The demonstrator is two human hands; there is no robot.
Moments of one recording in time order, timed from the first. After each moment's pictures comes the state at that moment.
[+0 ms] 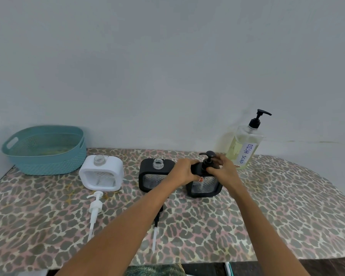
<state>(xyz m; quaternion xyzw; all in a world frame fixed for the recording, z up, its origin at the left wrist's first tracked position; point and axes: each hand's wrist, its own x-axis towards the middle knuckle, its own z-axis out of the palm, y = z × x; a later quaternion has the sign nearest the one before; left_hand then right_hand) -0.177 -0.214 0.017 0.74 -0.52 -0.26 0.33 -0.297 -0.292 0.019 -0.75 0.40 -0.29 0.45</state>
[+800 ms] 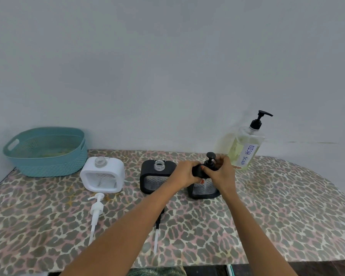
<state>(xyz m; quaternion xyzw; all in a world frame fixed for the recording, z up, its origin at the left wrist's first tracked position) -0.177 -0.212 0.015 0.74 -0.53 -0.25 0.34 -0.285 -0.281 0.008 -0.72 0.43 -0.37 0.40</state>
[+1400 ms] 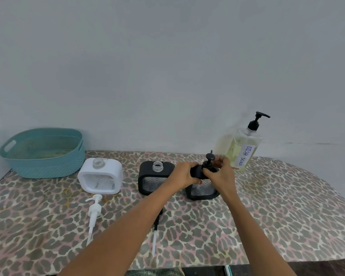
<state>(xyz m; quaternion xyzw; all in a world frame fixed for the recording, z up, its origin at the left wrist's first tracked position) -0.176 -0.213 0.013 0.74 -0.53 -0.25 0.34 -0.290 -0.279 0.011 -0.72 0.42 -0.37 0.41</state>
